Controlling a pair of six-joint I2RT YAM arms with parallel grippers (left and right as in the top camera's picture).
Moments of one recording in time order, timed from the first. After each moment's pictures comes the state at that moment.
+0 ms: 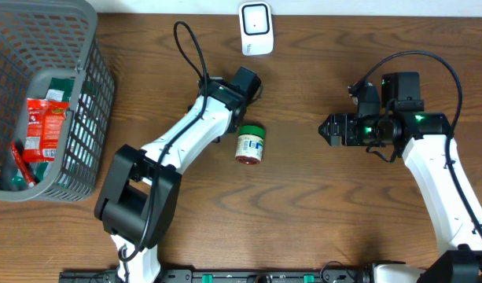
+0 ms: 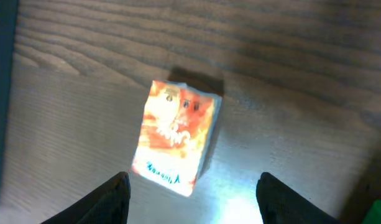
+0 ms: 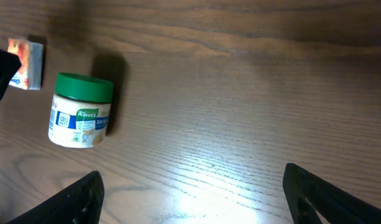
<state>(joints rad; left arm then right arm) -0.52 1.96 1.46 -0.94 -0.46 -0.60 0.03 1.46 1.12 -0.82 -0.38 0.05</state>
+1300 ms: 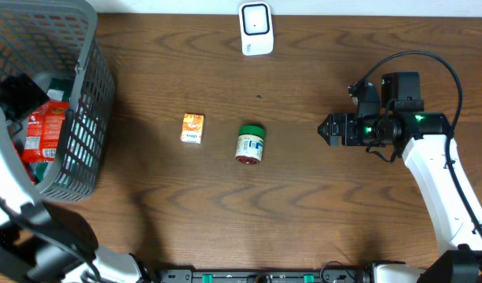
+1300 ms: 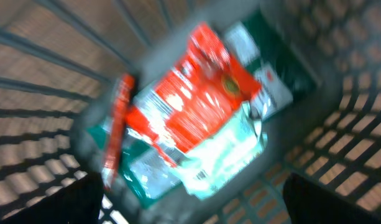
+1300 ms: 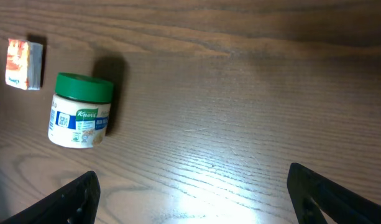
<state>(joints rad) 0.57 1.74 1.76 -1.16 -0.05 -0.19 0.03 1.46 1.12 -0.82 -0.38 0.05</state>
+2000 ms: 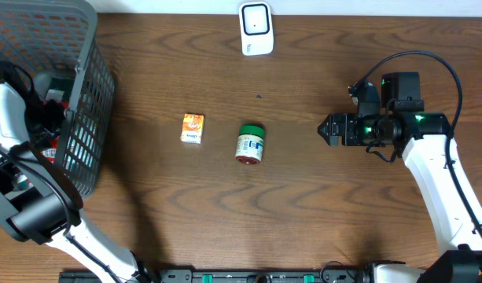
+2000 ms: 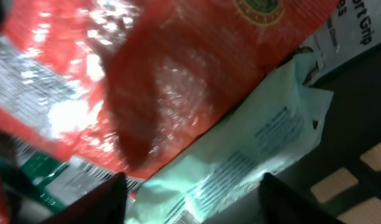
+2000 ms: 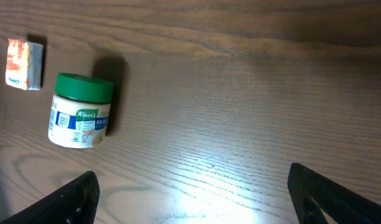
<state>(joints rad) 0.56 2.04 1.67 -1.14 0.04 -0.14 0.03 1.46 1.12 -0.82 -0.38 0.05</state>
